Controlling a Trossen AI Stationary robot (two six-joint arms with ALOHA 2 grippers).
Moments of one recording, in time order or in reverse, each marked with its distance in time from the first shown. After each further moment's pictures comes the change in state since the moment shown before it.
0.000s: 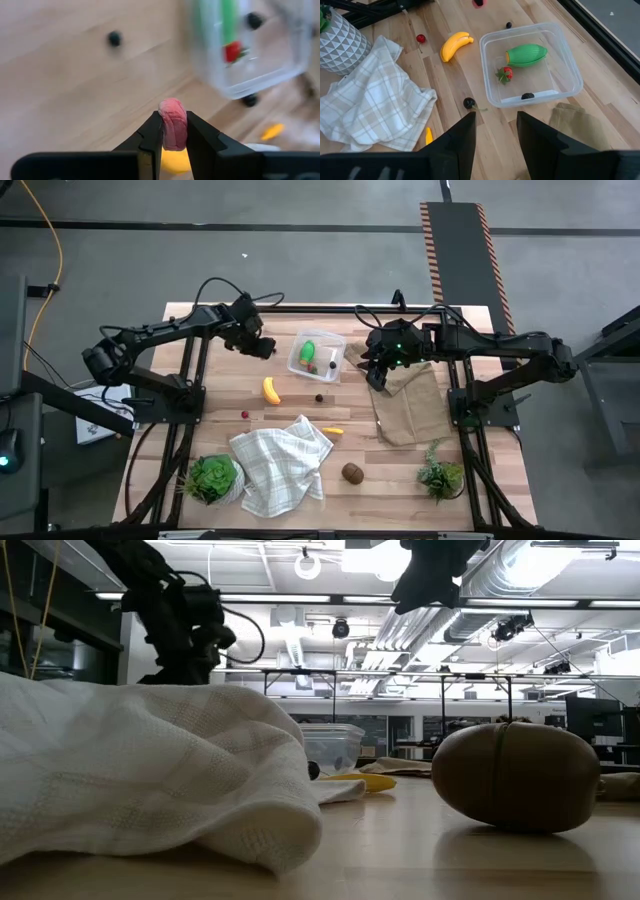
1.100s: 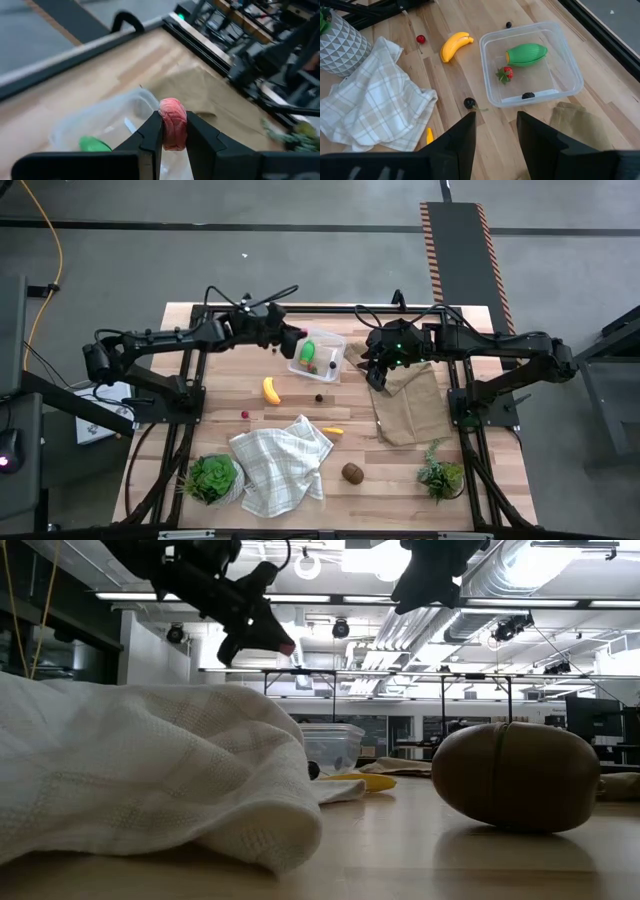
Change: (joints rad) left arm -0.266 -0.012 0.000 0.705 -0.256 0.095; right arm 0.000 0.000 0.000 0.000 0.000 0.011
